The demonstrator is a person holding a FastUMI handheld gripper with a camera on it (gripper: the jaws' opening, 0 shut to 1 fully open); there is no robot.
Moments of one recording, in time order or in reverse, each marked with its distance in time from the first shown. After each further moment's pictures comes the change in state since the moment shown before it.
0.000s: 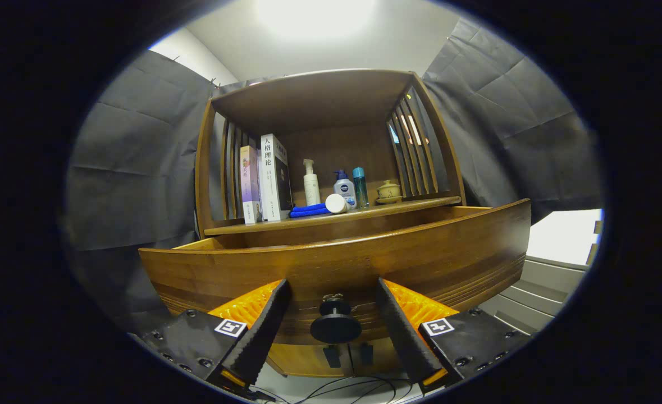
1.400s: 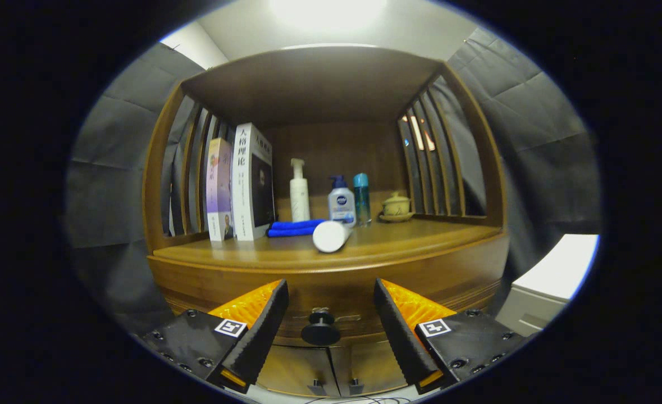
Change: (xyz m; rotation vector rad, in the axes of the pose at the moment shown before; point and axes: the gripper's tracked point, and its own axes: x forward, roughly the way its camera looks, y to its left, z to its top) arm 0.098 -0.020 0.064 -0.058 -0.016 -0.065
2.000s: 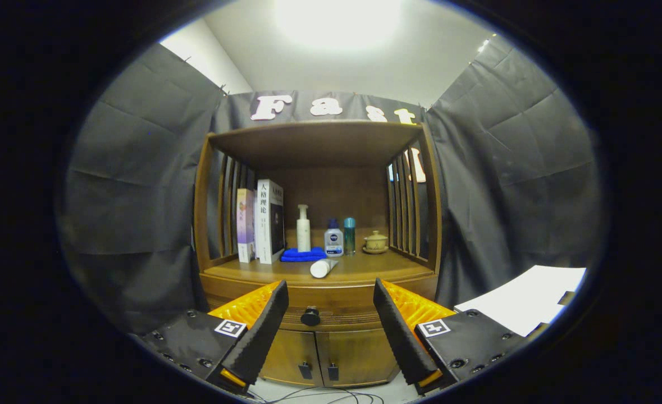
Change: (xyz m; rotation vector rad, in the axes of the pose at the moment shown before) arm -0.159 -0.021 0.092 -0.037 -0.095 0.078
